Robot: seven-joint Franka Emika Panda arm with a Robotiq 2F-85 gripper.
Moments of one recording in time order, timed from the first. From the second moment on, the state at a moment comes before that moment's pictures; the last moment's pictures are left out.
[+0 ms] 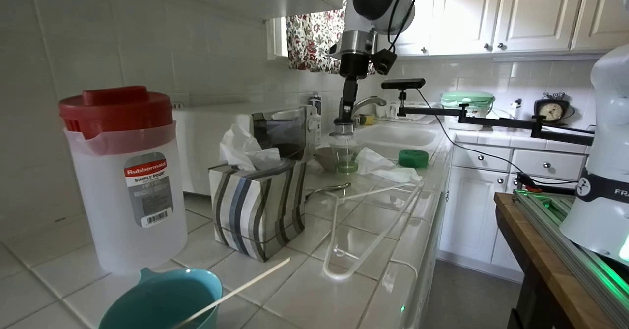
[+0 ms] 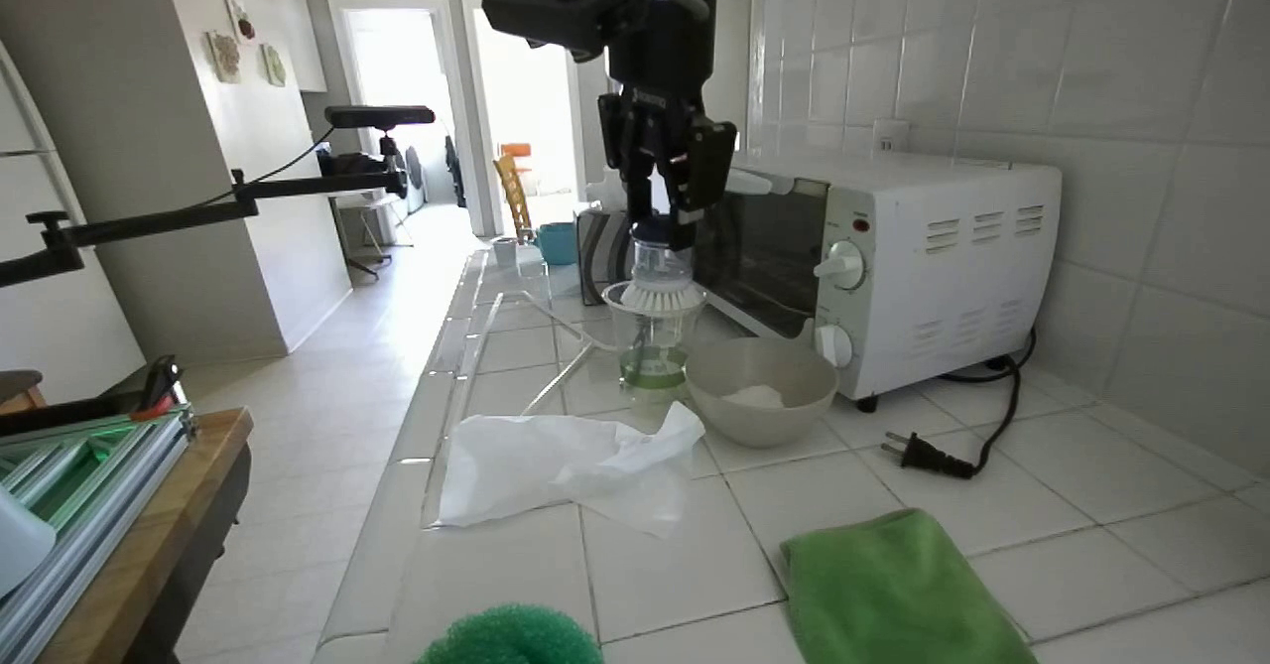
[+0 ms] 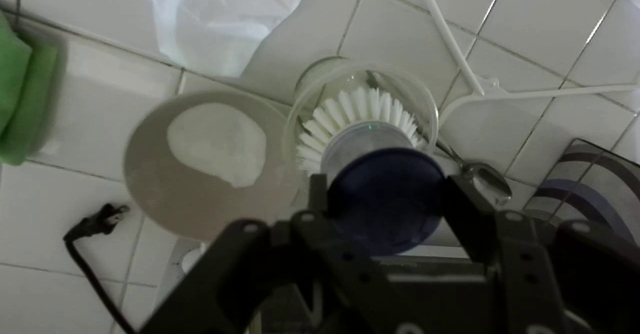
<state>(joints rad) -0.09 0.09 -0.12 -2.12 0.27 2.22 -0.57</state>
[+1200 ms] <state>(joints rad) -0.10 0.14 -0.11 -2.12 0.24 2.24 -0.57</state>
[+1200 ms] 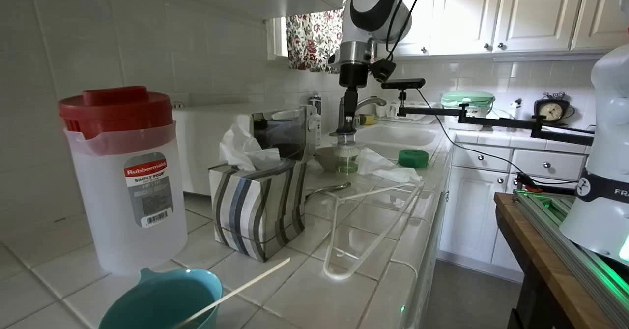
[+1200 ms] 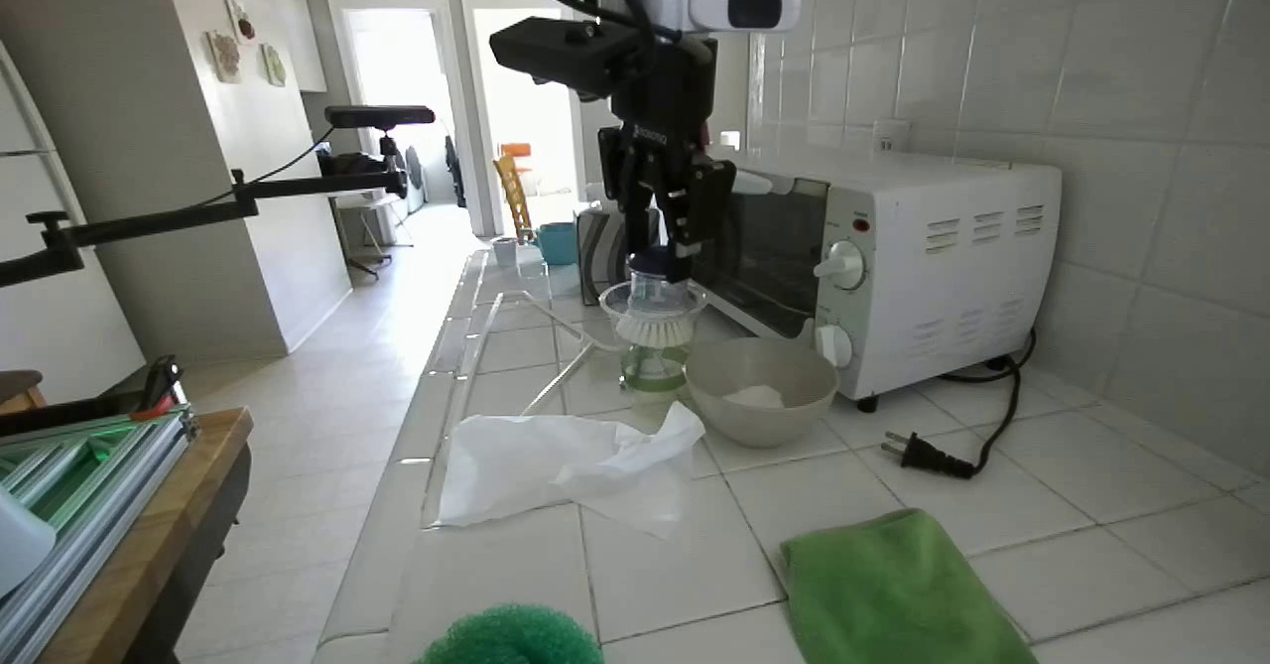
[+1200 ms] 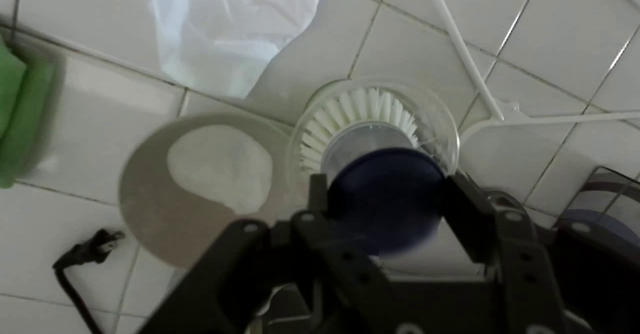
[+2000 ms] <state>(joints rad) -0.10 0.16 -0.09 -2.12 0.24 2.24 -0.57</state>
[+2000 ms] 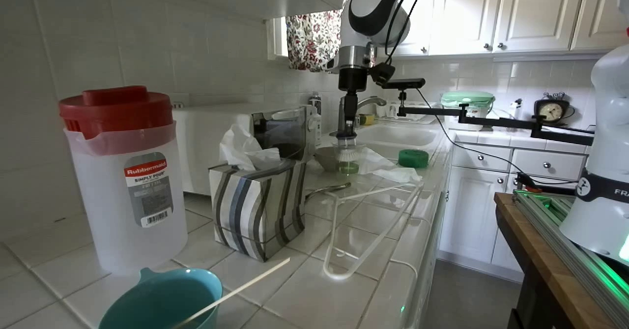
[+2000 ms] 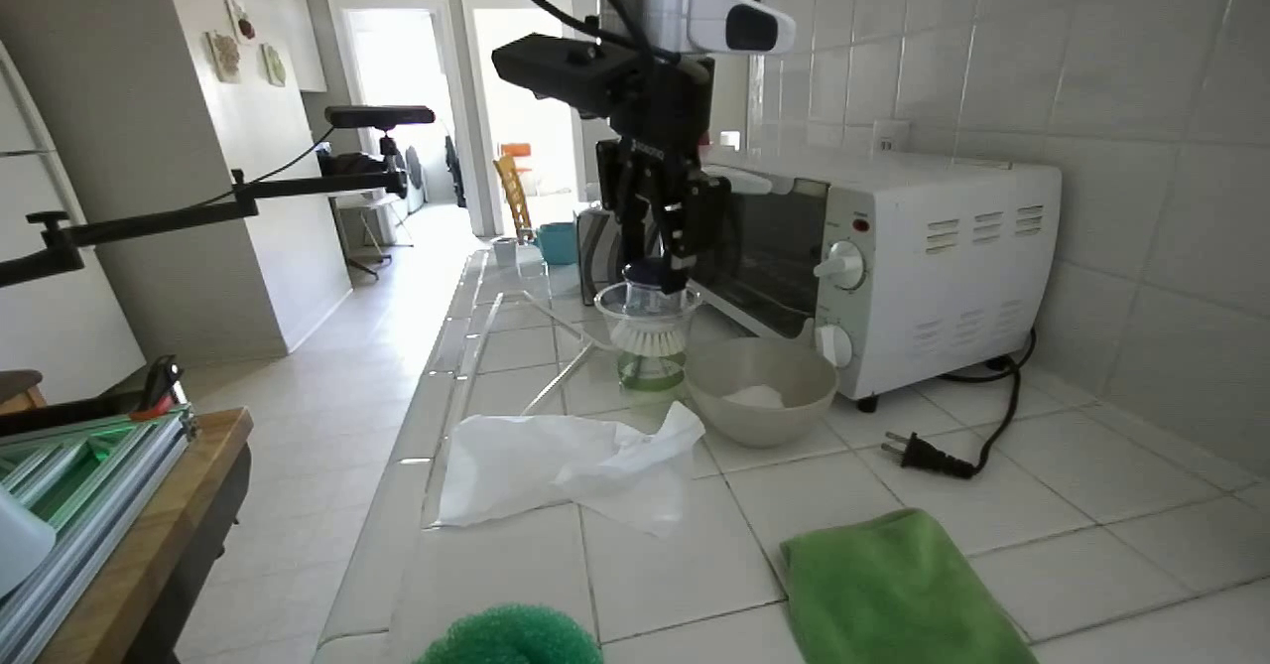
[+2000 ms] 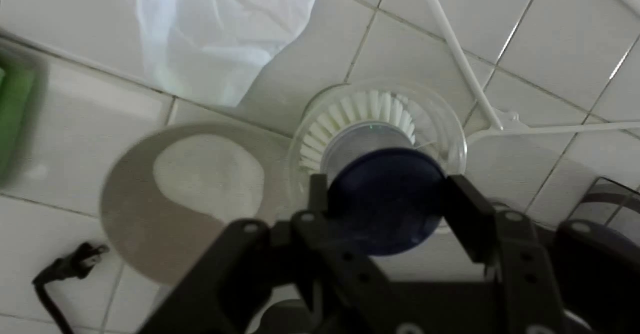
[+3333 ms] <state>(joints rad) -0.12 0.19 -0.08 -2.12 0.21 2.24 -0.57</state>
